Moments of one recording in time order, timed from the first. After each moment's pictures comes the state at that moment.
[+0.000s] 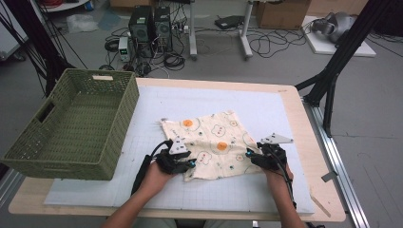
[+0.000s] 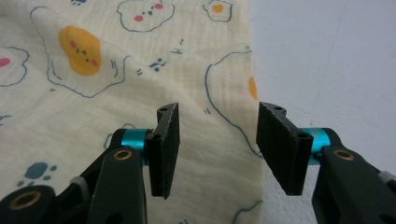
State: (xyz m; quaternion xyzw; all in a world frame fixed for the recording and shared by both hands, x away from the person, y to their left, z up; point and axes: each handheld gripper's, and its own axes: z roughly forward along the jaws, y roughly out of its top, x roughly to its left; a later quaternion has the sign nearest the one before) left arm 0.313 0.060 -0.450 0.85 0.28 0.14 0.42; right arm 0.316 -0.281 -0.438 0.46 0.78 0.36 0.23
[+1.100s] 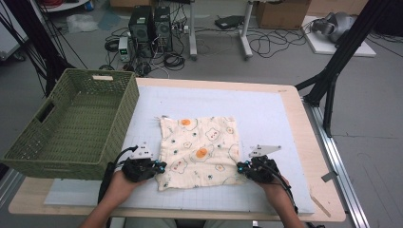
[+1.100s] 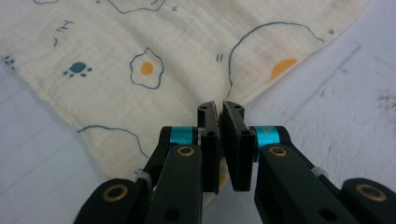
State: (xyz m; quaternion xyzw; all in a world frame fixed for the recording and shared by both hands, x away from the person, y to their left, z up) left arm 0.285 0.150 -0.444 0.84 0.31 0.09 0.43; right arm 0.286 -0.256 -0.440 0.37 0.85 0.36 0.11
